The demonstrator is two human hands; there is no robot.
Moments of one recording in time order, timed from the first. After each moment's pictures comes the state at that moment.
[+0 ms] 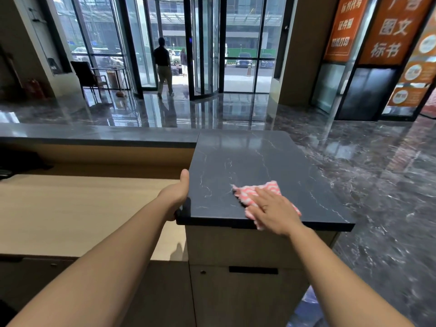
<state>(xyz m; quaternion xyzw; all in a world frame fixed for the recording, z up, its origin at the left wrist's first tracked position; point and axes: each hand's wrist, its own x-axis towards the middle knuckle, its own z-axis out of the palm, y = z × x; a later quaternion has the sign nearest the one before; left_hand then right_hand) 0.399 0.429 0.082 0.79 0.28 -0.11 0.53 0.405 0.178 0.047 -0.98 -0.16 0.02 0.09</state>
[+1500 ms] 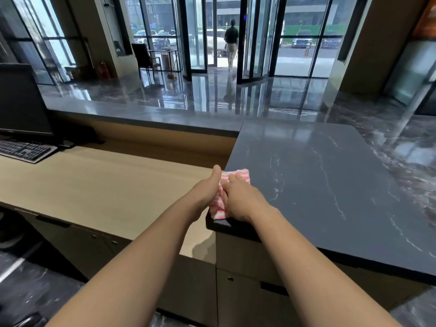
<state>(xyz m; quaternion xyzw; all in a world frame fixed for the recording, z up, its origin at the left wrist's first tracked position) 0.422 0.445 0.066 0.77 0.24 -0.08 0.58 0.456 0.340 0.055 -0.94 -0.31 0.06 0.12</state>
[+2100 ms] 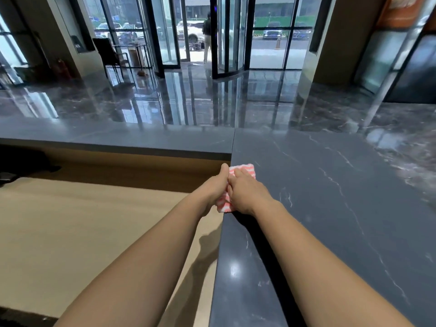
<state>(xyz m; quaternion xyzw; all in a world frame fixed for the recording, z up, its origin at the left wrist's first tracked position) 0.605 0.484 0.060 0.77 0.20 -0.13 0.59 0.628 0.382 0.047 -0.97 -0.22 0.04 0.14</state>
